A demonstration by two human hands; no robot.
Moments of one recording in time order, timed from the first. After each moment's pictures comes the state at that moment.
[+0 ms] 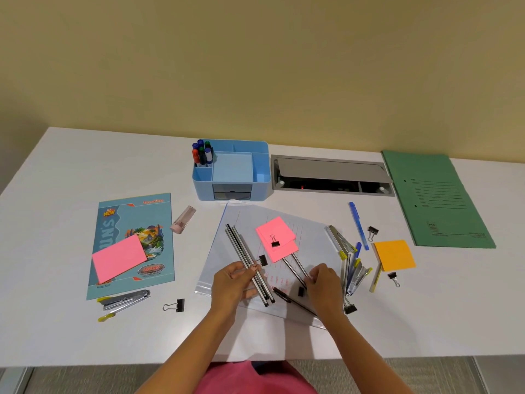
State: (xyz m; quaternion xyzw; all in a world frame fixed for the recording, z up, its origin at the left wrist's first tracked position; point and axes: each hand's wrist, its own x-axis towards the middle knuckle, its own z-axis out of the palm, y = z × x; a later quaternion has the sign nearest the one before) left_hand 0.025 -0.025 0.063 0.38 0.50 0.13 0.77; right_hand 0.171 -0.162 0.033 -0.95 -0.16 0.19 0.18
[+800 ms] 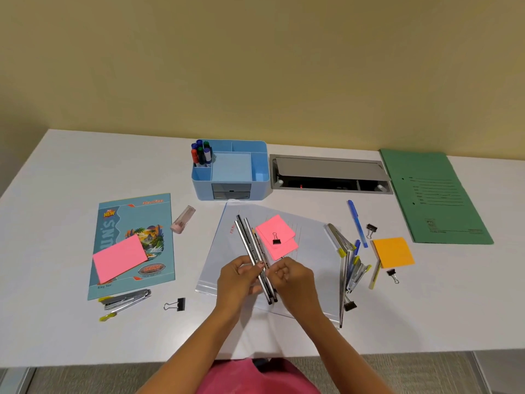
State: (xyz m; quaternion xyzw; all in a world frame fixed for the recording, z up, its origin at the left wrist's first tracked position) left_hand 0.032 -0.031 0.074 0.46 0.48 0.14 0.74; right_hand 0.117 -0.121 0.085 -0.87 -0.26 0.19 0.37
